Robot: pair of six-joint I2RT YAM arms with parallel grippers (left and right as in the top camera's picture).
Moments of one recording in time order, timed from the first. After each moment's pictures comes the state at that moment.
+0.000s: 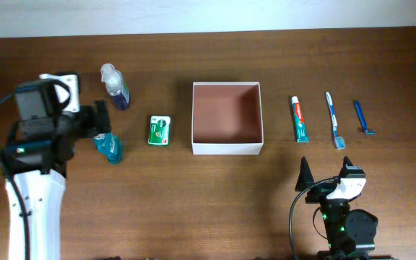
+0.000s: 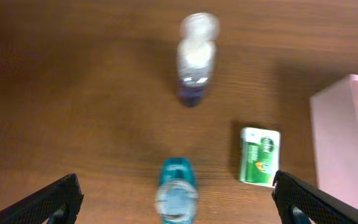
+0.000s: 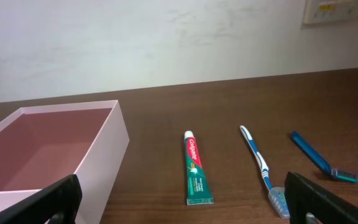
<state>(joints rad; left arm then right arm) 0.16 1.28 1.24 -0.77 0.05 0.02 -0.01 0.01 0.03 -0.11 -0.01 0.10</state>
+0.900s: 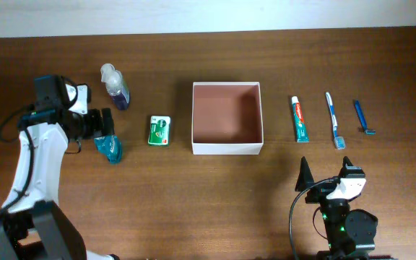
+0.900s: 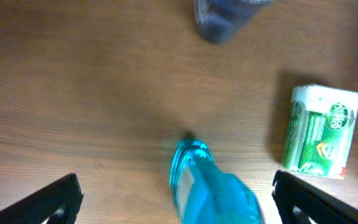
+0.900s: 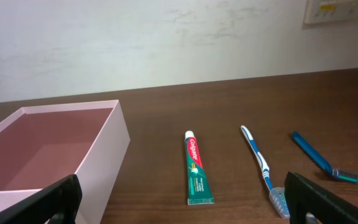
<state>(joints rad) 0.23 1.66 1.25 -0.75 0.13 0.09 -0.01 0.01 0.03 -0.11 -0.02 0.10</state>
